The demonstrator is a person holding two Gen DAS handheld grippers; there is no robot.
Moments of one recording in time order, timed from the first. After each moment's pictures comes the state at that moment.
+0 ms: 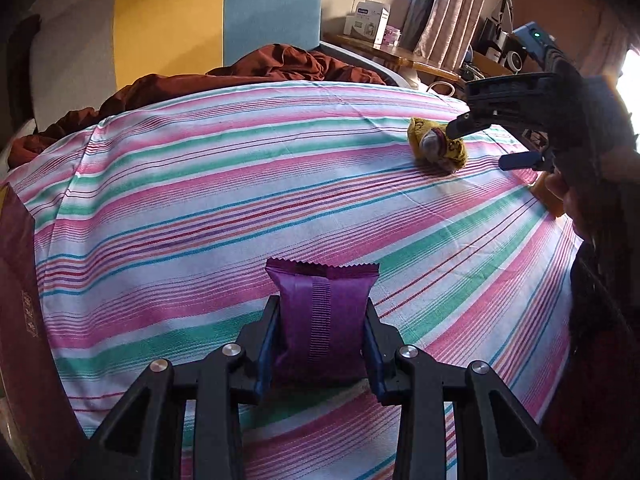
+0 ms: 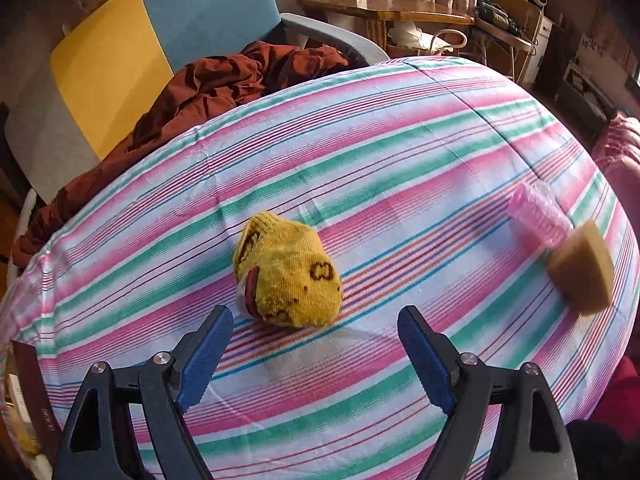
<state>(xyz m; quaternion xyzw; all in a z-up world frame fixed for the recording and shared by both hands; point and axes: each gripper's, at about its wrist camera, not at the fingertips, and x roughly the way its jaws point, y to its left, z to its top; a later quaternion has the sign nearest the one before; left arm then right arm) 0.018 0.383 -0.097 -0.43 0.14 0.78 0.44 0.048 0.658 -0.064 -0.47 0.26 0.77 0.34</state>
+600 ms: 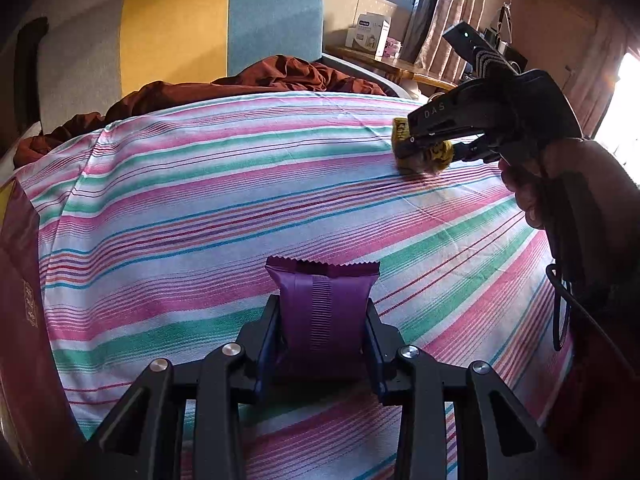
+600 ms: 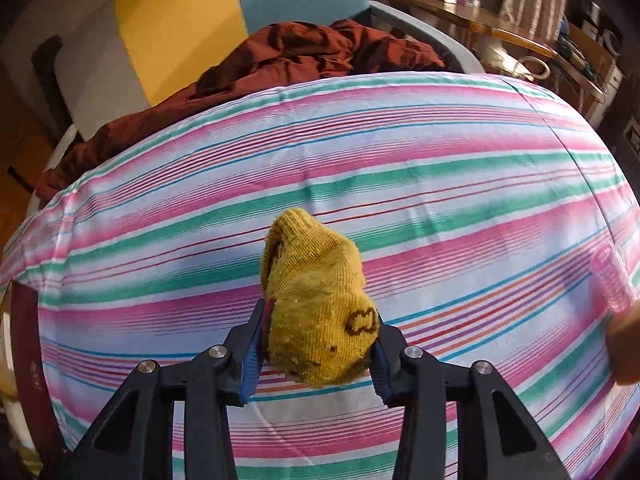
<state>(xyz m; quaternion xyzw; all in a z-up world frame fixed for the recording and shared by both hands) 0.024 0.379 -0.099 -0.41 0.13 0.79 0.44 -0.002 0.630 -0.089 -0.50 0.20 0.81 0.21</state>
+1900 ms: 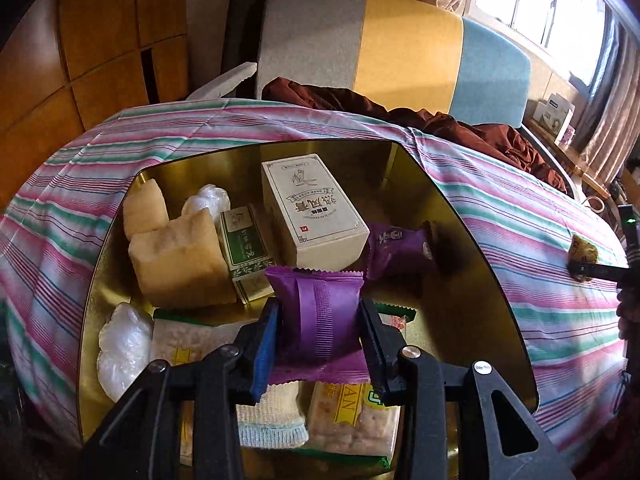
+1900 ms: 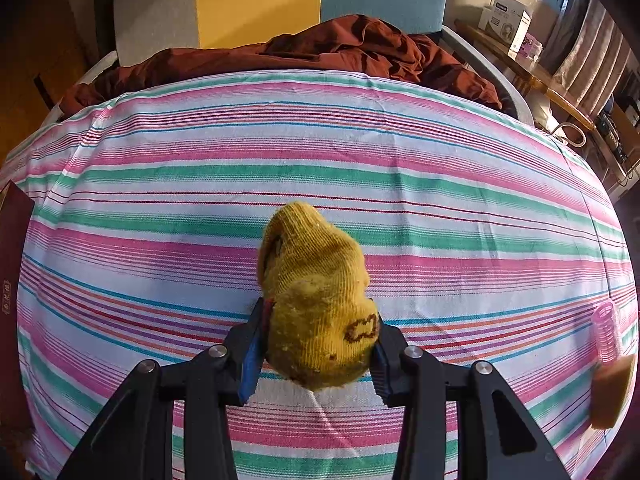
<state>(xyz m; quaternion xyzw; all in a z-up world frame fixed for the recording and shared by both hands) -0.060 0.142 -0.056 -0.43 0.03 0.89 0.16 -0.012 0.579 -0.097 -0.53 0.09 0.82 0.17</state>
